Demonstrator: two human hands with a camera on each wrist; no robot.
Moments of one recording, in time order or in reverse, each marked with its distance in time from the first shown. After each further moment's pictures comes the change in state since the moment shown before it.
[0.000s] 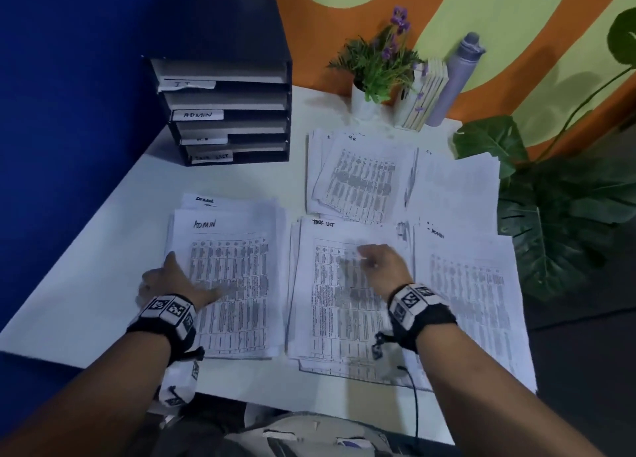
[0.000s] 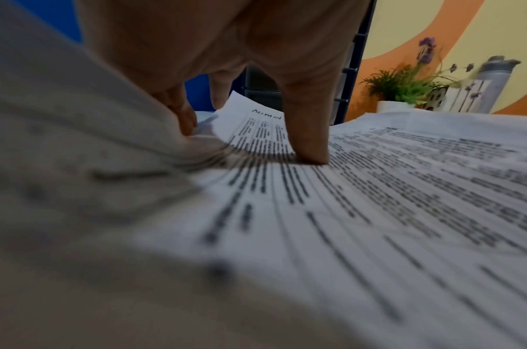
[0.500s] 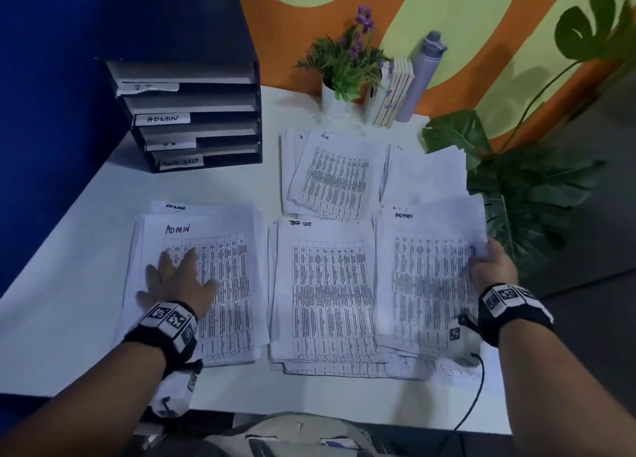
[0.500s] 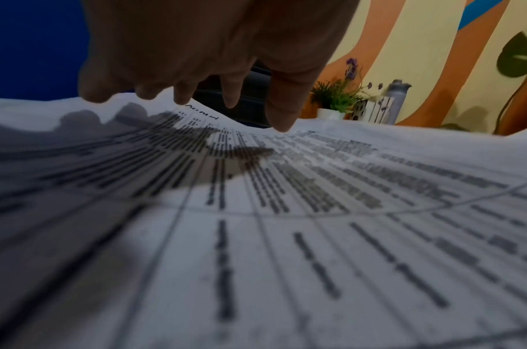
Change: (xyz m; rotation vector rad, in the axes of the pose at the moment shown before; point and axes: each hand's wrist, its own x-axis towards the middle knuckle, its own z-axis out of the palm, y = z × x) left_hand -0.008 0.029 0.023 0.114 0.036 0.251; right_hand -0.027 0.135 -0.120 0.166 0.548 0.511
